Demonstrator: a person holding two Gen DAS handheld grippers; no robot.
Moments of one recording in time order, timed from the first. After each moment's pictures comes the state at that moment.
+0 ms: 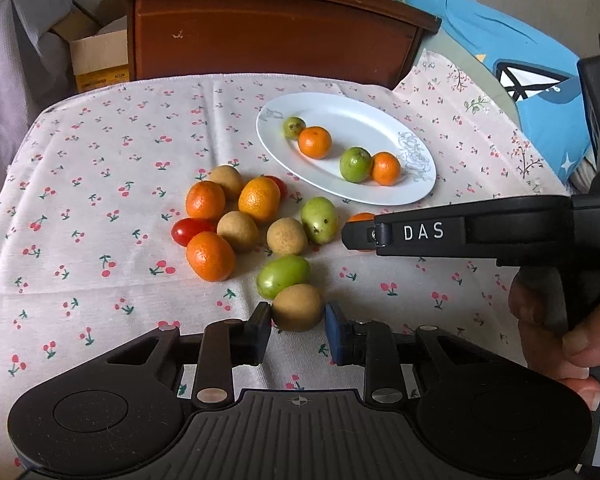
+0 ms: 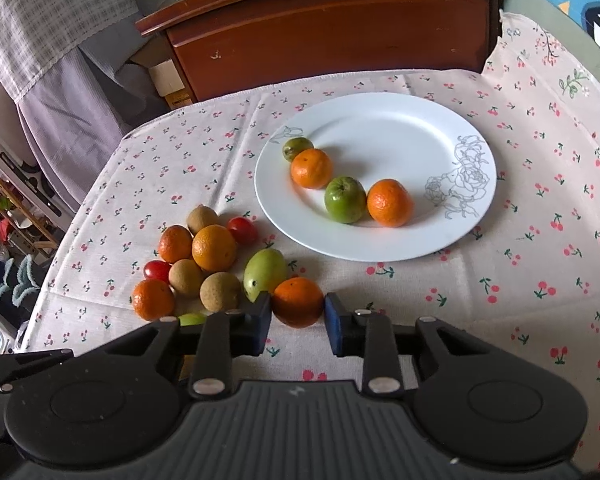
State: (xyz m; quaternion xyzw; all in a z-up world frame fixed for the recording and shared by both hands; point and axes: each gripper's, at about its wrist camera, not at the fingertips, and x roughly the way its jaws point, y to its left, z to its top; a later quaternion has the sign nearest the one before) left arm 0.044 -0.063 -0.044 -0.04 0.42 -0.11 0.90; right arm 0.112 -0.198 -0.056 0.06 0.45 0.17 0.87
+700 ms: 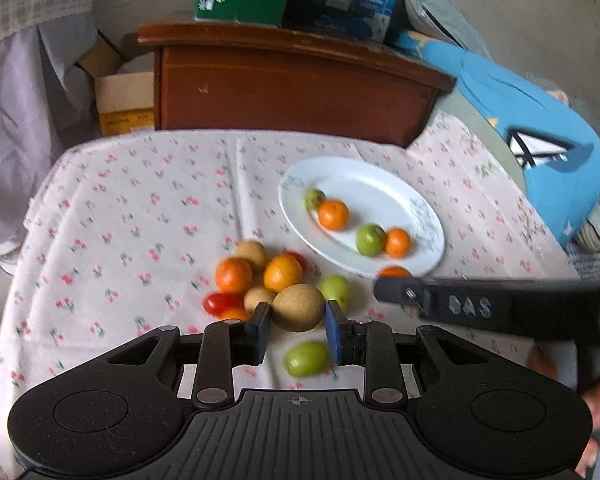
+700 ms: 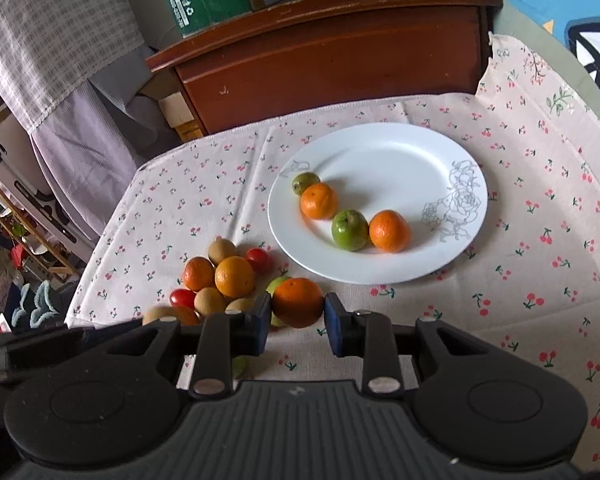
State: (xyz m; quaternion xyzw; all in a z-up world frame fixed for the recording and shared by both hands) left arm 0.059 -0.046 -0.006 -0.06 0.37 -0.08 0.92; right arm 0.105 -0.207 -0.032 0.09 0.42 0.17 0.89
